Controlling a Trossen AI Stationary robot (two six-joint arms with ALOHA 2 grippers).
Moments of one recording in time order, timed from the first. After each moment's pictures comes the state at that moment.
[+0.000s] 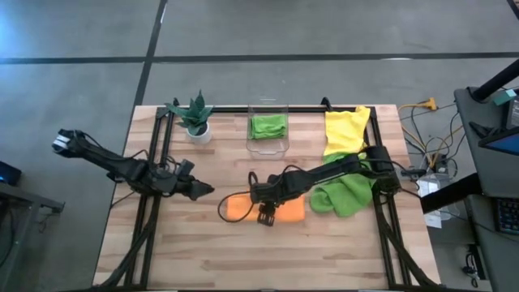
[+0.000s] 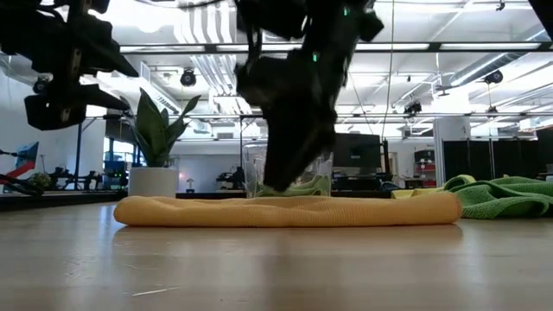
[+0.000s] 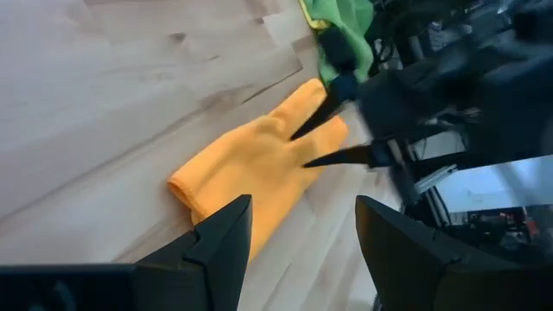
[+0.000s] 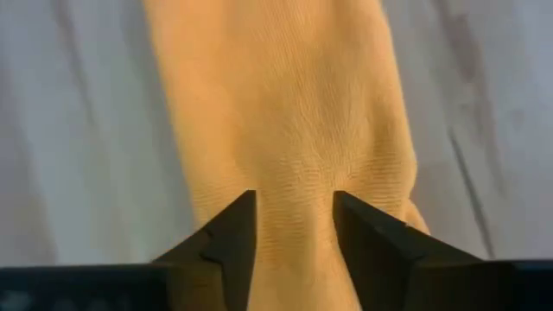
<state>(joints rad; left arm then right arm) -0.37 0.66 0.40 -0.25 -0.37 -1.30 0.17 2.07 1.50 -0.58 -0.01 0.46</state>
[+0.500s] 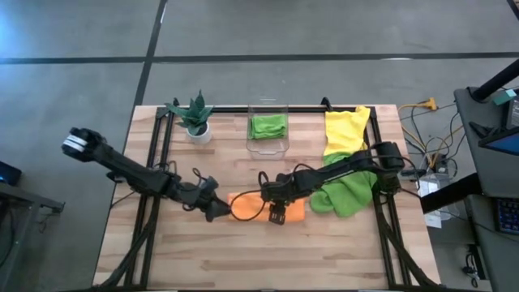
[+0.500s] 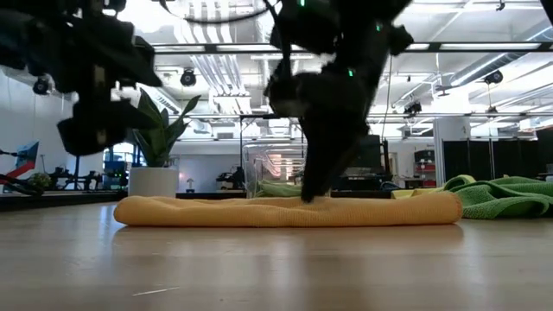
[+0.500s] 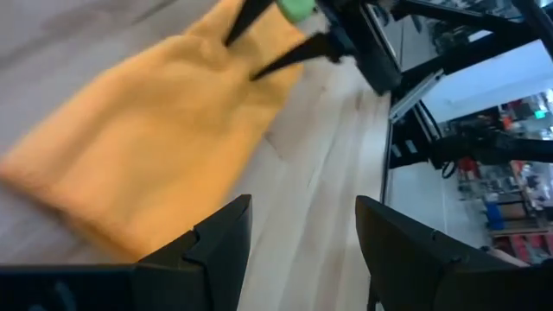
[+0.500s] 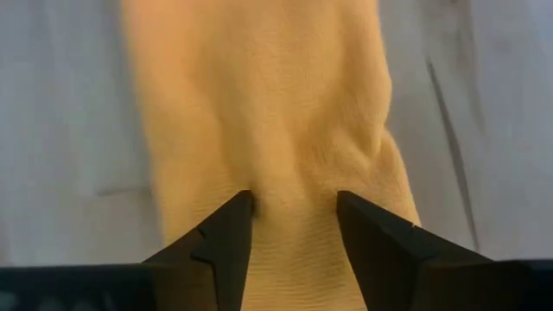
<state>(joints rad) -0.37 1.15 0.40 0.30 -0.14 -1.12 0.15 1.96 1.27 -0.47 -0.01 0.40</state>
